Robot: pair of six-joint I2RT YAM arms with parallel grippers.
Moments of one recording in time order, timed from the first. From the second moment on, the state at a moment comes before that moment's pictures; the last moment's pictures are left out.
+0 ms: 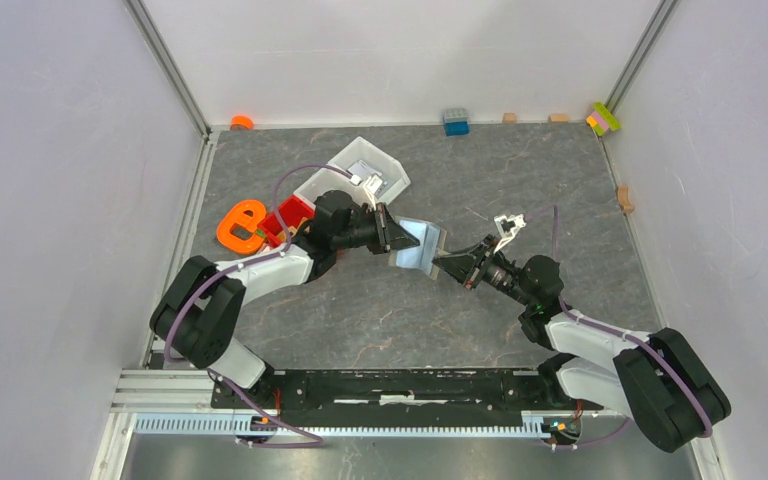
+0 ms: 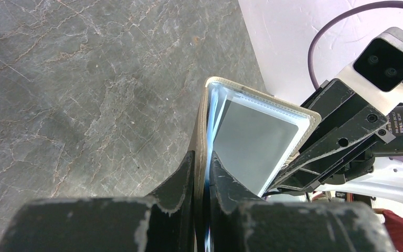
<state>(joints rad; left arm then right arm) -0.60 1.54 0.79 0.42 0.56 -0.80 0.47 1.12 0.19 1.00 -0.51 0.69</state>
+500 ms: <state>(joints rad) -0.60 1.55 0.80 0.39 0.55 -0.79 0.47 1.12 0.19 0.95 -0.48 0.66</state>
